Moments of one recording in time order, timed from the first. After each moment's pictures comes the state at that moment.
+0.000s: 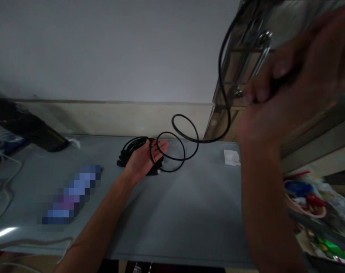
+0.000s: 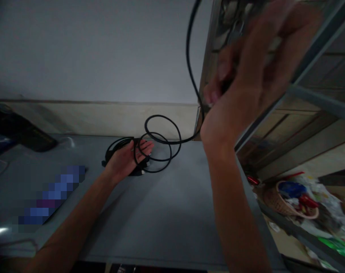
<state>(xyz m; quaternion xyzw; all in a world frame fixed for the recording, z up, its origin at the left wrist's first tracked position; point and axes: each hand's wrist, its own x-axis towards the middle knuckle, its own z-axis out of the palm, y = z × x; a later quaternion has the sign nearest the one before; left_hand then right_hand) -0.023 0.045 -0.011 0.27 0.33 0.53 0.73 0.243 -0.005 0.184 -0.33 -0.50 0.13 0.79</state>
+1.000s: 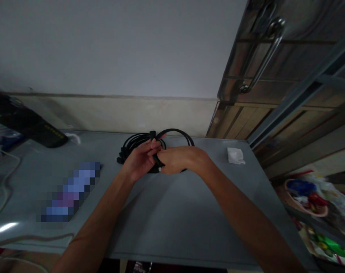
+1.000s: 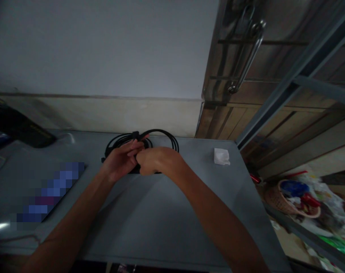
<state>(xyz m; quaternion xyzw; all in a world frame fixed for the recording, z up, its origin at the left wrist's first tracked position) -0.028 0.036 0.005 0.28 0.26 0.51 0.77 0.144 0.016 0.101 -0.39 -0.88 0.23 -0.13</state>
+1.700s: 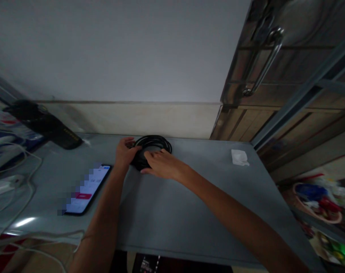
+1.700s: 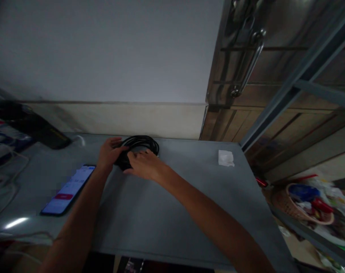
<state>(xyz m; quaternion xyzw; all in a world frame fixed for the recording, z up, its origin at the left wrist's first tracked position) -0.134 0.094 -0.038 0.48 0.67 0.51 0.24 0.086 0.029 -0.005 -0.33 -0.94 0.04 0.11</state>
